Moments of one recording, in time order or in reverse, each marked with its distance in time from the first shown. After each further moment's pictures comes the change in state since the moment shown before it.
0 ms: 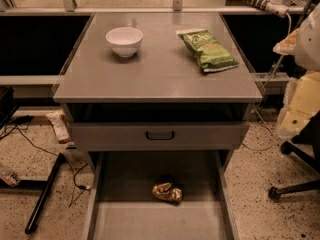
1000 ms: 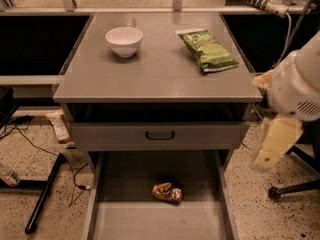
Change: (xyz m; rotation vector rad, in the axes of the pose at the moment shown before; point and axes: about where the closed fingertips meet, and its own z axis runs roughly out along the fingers) arm -0.012 0.042 0.056 -0.029 -0.049 -0.027
